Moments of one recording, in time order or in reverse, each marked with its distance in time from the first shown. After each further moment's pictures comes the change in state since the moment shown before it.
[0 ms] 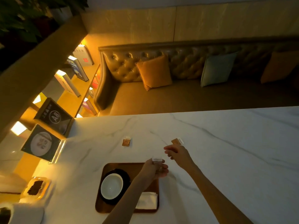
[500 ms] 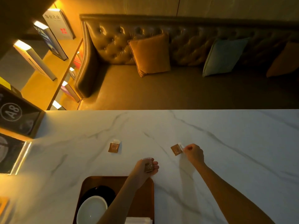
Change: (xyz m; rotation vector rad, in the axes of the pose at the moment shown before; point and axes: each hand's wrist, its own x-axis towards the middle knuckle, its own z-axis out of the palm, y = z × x) left_hand 0.168 -0.015 -0.054 -0.403 0.094 -0.255; right_hand 0.148 0.113 -0.034 -0.375 0.323 0.409
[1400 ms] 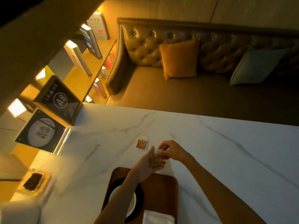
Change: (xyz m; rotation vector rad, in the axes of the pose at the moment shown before) left_hand -0.054 0.055 -0.072 -0.008 -0.214 0.114; right_hand -0.080 -0.154 0.083 0.031 -0.744 -0.447
